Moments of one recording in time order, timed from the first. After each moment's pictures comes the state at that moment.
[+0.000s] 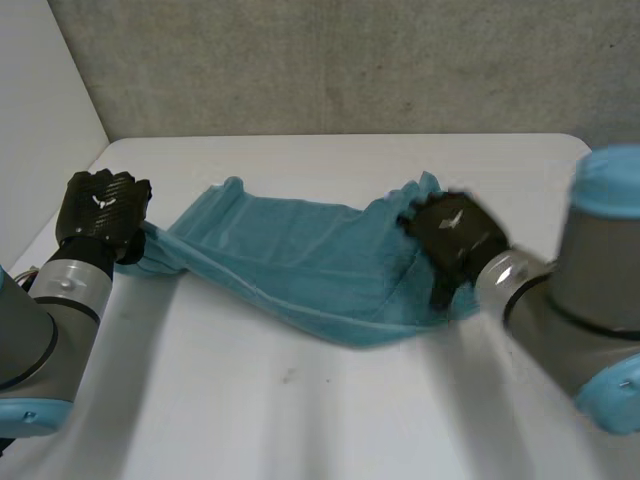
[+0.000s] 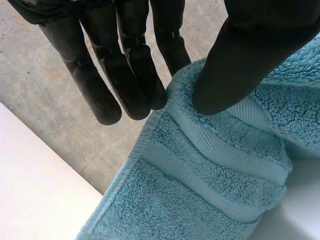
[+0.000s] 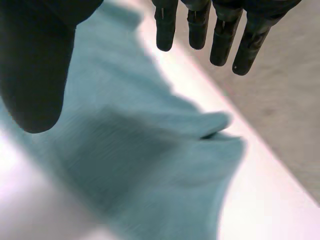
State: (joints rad) left arm 4.50 -1.77 -1.94 3.76 -1.52 3.58; right arm 2.04 -1.26 1.52 0.04 1.47 2.66; left_hand 1.16 1.20 1.19 1.20 0.96; right_hand 0.21 0.23 0.22 0.24 0.07
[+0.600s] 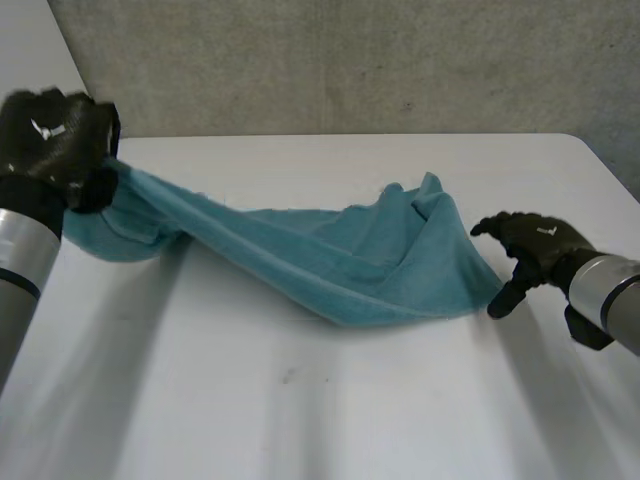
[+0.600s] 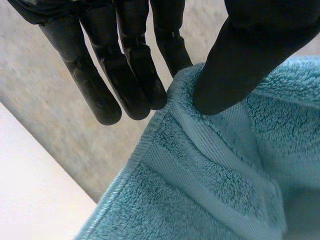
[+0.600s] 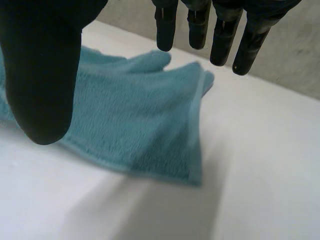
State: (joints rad) left arm 4.46 -1.44 -1.85 3.48 -1.52 3.54; right arm 1.70 -1.28 1.66 0.06 1.26 2.95; left_hand 1.16 1.20 1.19 1.20 0.96; right_hand 0.21 0.23 0.22 0.24 0.07
